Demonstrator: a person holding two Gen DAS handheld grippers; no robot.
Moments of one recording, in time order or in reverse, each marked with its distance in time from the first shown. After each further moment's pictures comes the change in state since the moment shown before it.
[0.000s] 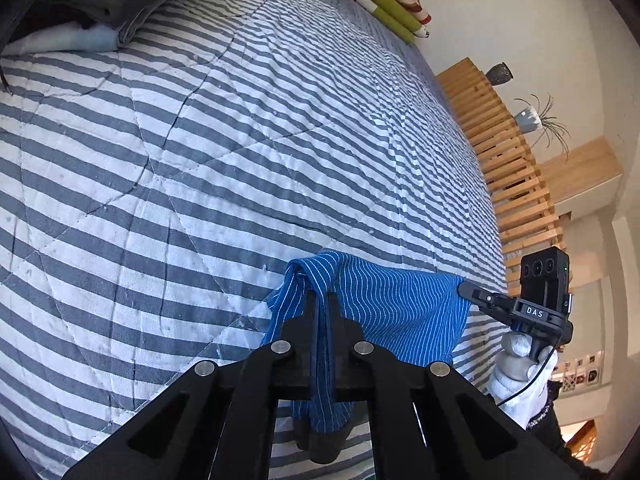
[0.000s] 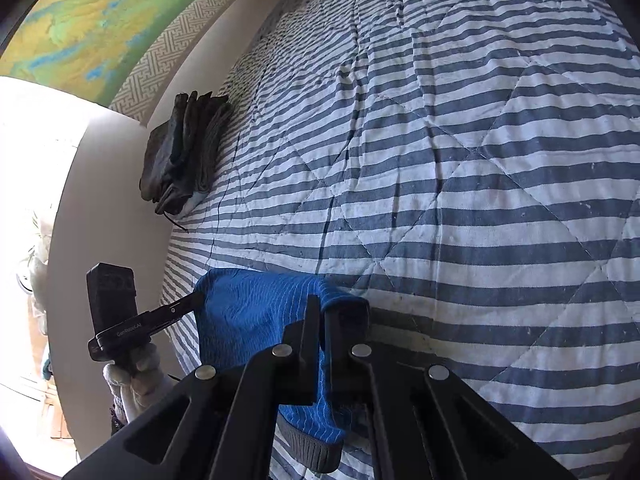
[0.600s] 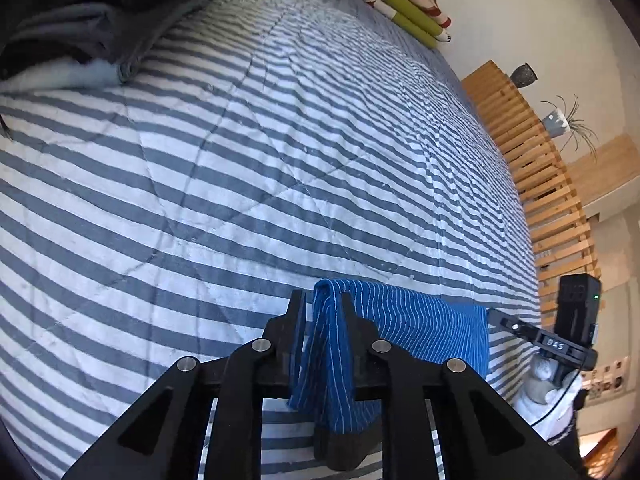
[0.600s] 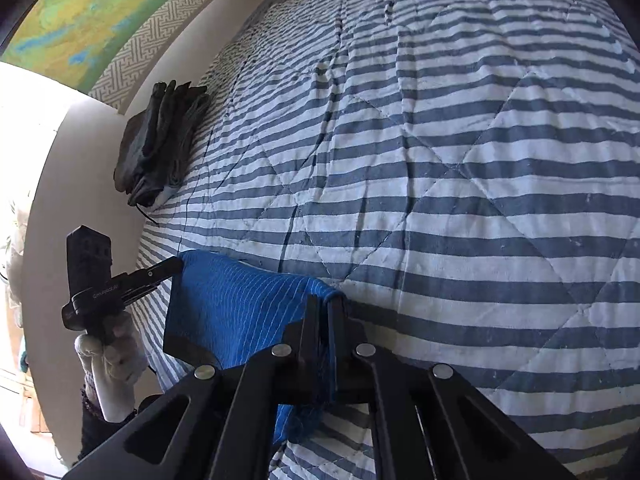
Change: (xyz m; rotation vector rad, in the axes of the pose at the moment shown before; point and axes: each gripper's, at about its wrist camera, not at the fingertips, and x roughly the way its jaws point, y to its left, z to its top) left arm 0.006 0.006 0.033 0.036 -0.051 0.143; right arm 0.008 -0.010 0.012 -0.072 0.013 -0.118
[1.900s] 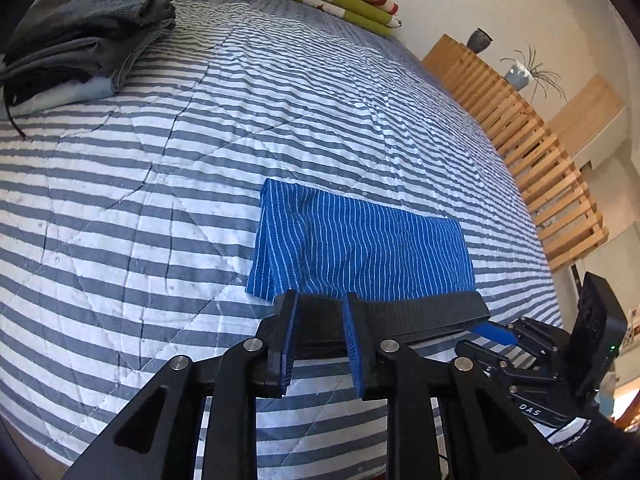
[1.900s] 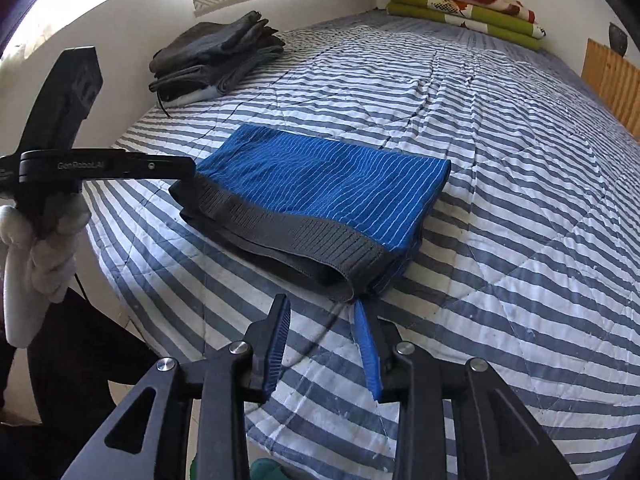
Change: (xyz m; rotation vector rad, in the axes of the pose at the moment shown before) left arm -0.025 -0.029 -0.086 0.154 -0.022 -0.013; right arm 0.000 0.108 -0.148 -0.419 -0.132 -0.316
